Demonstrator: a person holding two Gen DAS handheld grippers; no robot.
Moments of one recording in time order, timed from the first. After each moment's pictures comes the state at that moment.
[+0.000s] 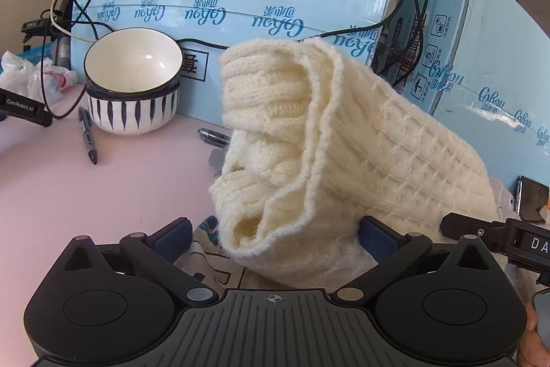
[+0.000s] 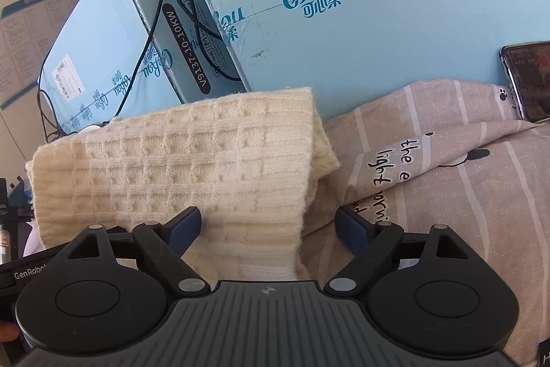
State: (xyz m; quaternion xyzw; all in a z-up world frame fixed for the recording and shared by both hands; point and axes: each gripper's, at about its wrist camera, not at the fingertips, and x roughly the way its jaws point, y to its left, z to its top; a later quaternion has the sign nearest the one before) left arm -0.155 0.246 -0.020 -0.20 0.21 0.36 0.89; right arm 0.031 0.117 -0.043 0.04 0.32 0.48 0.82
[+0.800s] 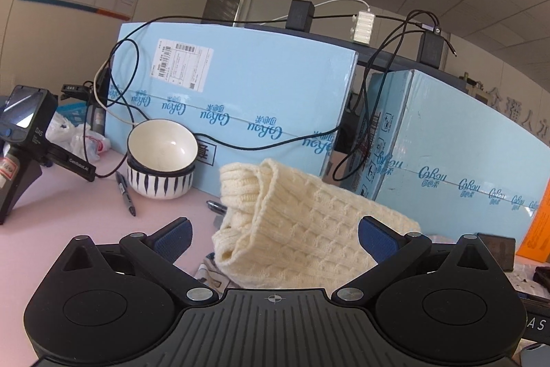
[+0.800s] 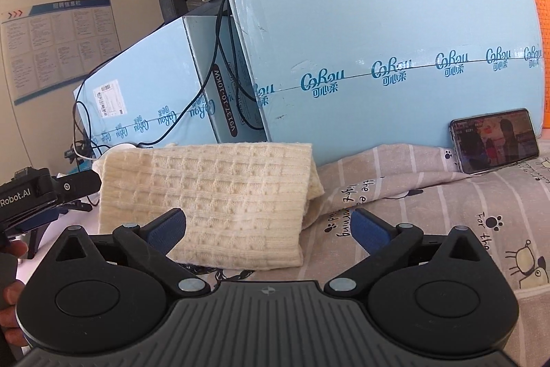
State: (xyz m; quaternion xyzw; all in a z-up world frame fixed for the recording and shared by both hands) left arm -0.204 0.163 0.036 -0.17 0.09 0.41 0.89; right arm -0.032 0.039 -0.001 0.03 0.22 0.48 0.85
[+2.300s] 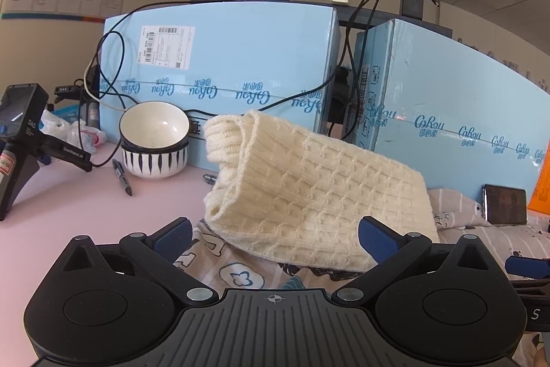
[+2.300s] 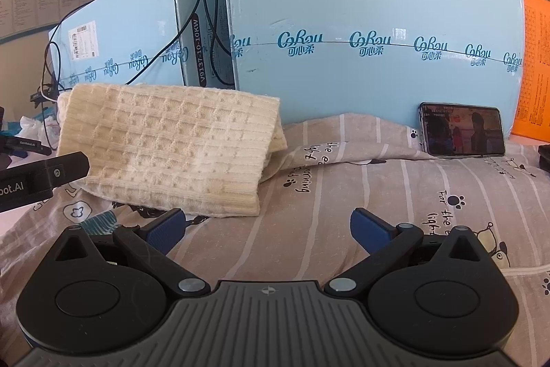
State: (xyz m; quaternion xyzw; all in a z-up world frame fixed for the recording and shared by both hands) left arm -0.192 0.147 0.010 -0.13 0.13 0.40 0.90; right arm -0.040 0.043 -0.021 -0.07 0.23 0.44 0.87
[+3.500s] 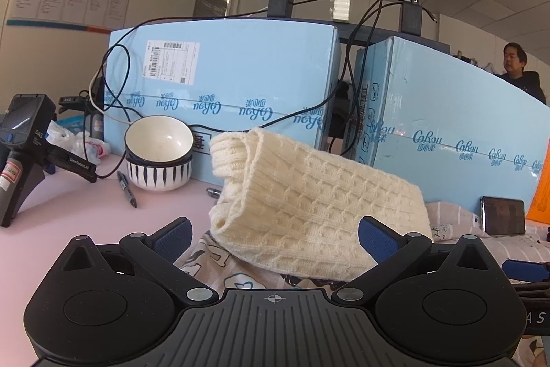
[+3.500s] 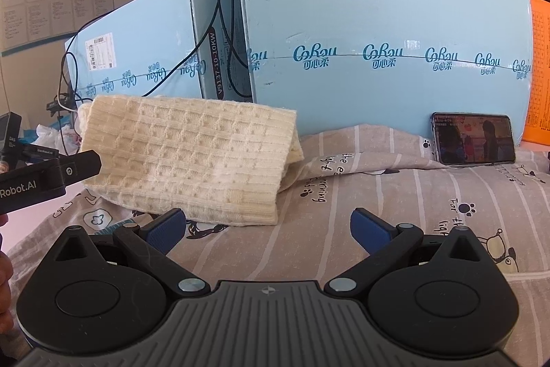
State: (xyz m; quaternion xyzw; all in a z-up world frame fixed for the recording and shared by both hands) left arm -0.200 0.142 0.015 -0.12 0.11 0.41 0.90; right arm -0.046 0.038 -0.015 -0.05 0.22 0.46 0.86
